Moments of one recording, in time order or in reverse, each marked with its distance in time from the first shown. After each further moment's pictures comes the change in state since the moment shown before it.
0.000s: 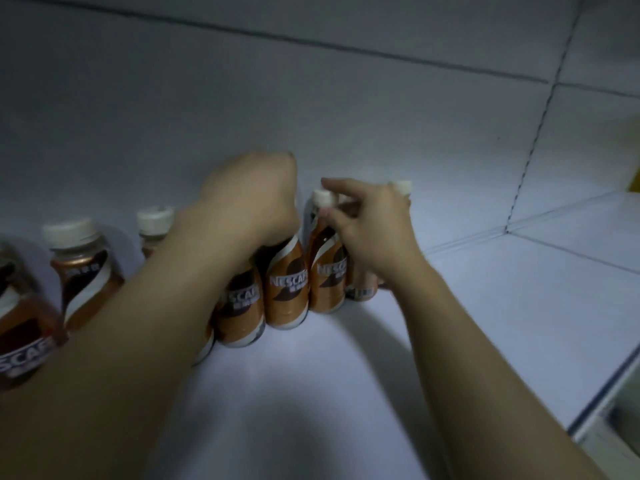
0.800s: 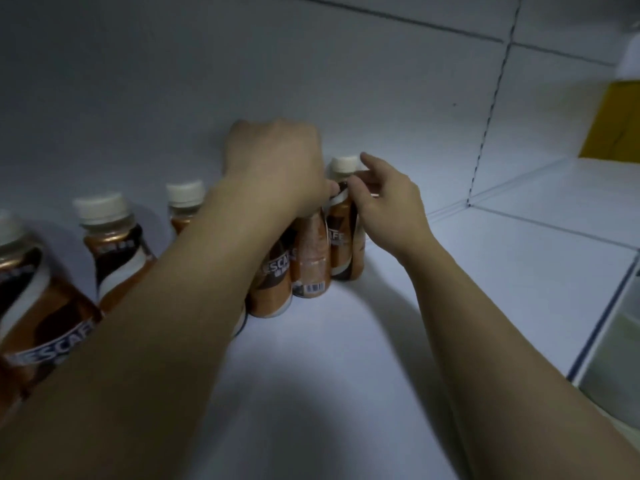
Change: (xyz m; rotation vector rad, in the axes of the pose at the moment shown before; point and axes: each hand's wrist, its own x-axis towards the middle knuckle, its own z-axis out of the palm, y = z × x) left_hand 0.052 0.084 0.043 0.094 0.072 0.137; right_hand 0.011 0.097 -0.032 0.013 0.122 0.249
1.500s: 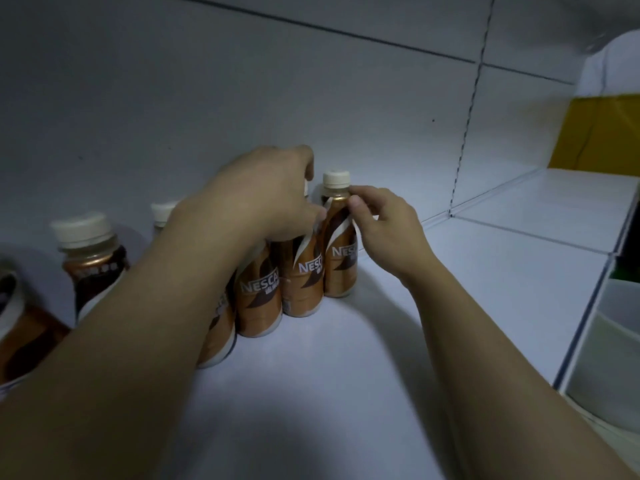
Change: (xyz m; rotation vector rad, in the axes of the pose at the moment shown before) left_hand -0.006 -0.012 -0.003 -0.298 -0.123 0.100; right_hand -0.009 0.007 -0.011 -0.020 -0.019 -0.004
